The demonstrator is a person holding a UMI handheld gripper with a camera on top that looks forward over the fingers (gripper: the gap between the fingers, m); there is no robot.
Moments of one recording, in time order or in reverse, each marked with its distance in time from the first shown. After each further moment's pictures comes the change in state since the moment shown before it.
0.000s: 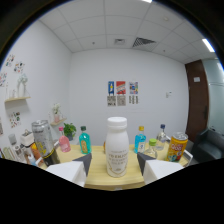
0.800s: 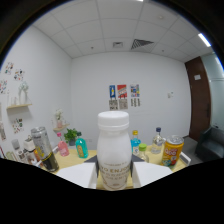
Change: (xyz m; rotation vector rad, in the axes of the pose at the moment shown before) arm 0.024 -0.014 -0.002 0.041 -0.045 0.044
